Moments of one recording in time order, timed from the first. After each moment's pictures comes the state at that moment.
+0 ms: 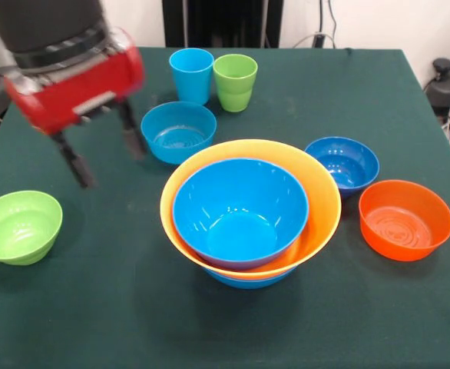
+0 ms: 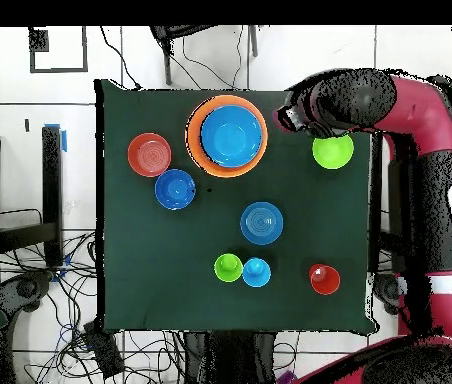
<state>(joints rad) -0.85 -0.41 0.90 1.08 -0.57 1.16 0.99</state>
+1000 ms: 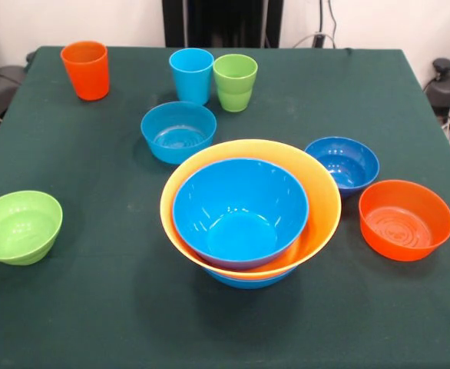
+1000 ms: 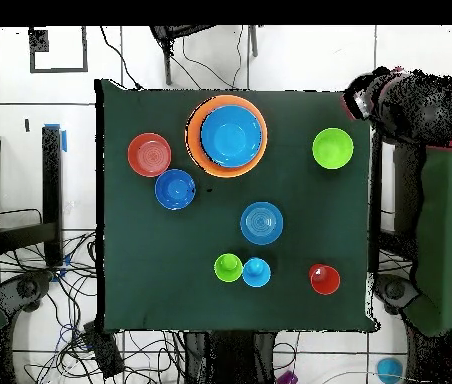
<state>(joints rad) -0.91 -0.57 0.79 1.11 -0.61 0.89 0.96</state>
